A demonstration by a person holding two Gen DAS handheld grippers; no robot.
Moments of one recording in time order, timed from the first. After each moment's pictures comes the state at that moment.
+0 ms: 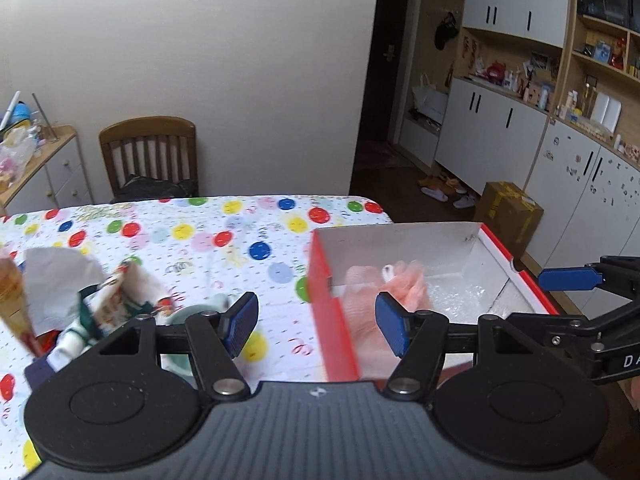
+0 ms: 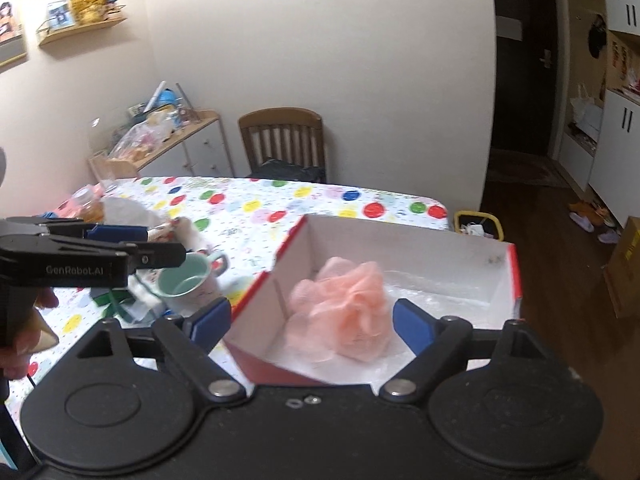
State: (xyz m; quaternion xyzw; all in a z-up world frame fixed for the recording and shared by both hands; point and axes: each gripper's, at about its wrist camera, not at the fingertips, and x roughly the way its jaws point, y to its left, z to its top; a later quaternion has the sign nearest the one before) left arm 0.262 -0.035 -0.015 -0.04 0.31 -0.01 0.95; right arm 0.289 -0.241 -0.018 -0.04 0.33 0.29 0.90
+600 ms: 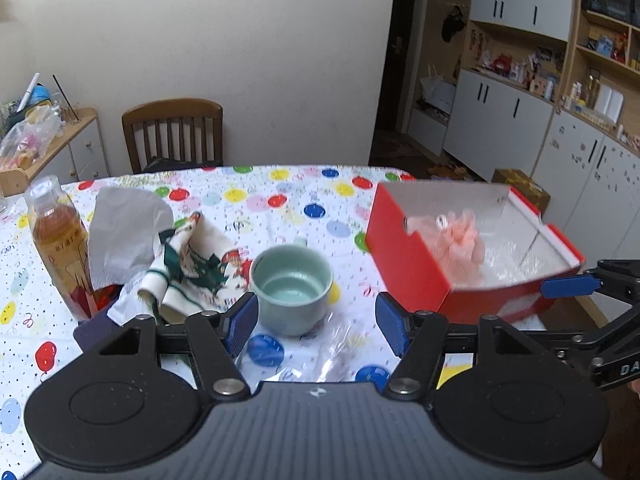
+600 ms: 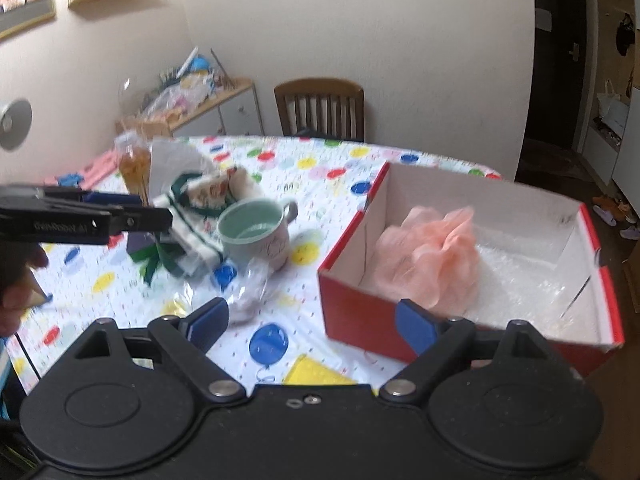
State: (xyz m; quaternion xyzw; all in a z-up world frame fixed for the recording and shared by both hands) left arm 0.198 0.051 -0.047 -0.04 0.32 -0.01 0.95; right arm 0.237 -0.172 -0.062 -0.06 0.35 0.31 0.88
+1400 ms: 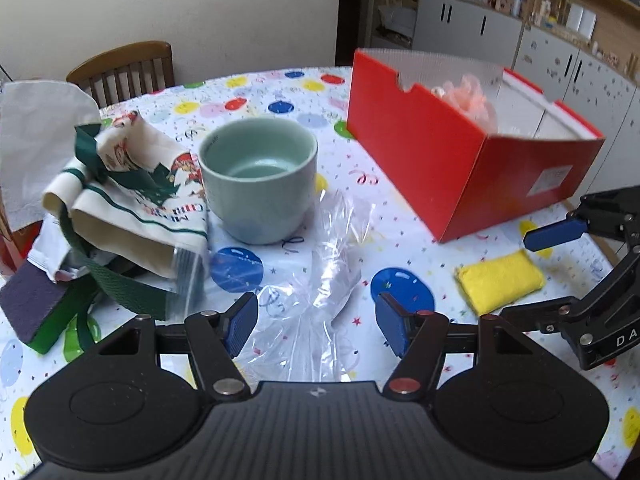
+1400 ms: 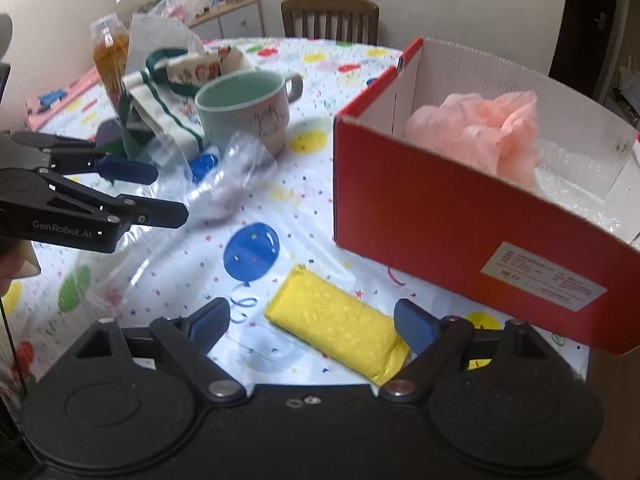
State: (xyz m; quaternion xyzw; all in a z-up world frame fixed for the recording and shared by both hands) left arm 0.226 0.049 -0.155 0.02 0.41 -0.08 0.91; right arm 0.249 -0.145 -0.151 -0.13 0.44 0.31 0.84
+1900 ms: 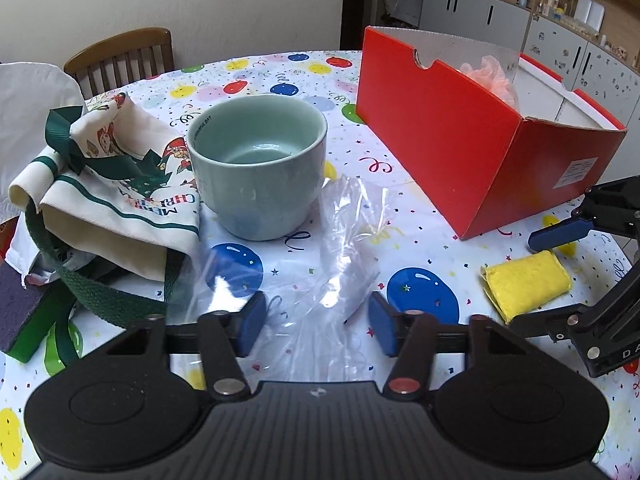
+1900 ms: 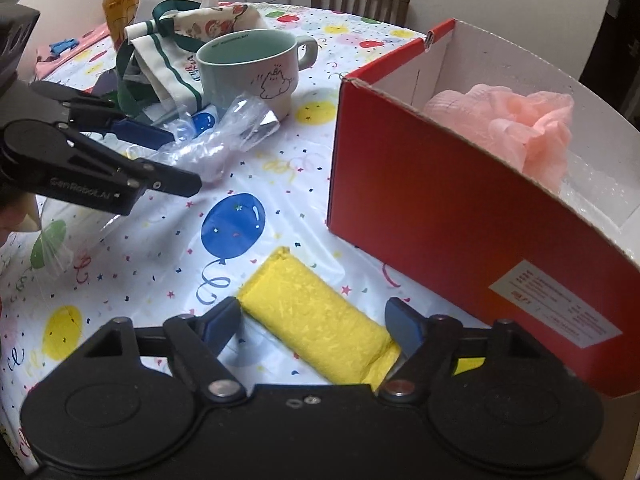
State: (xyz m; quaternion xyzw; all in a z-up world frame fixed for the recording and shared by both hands) left arm 0.248 0.049 -0.175 0.02 0.42 -0.07 0.90; right arm 0.264 -0.140 -0.167 -0.19 0.44 0.33 0.81
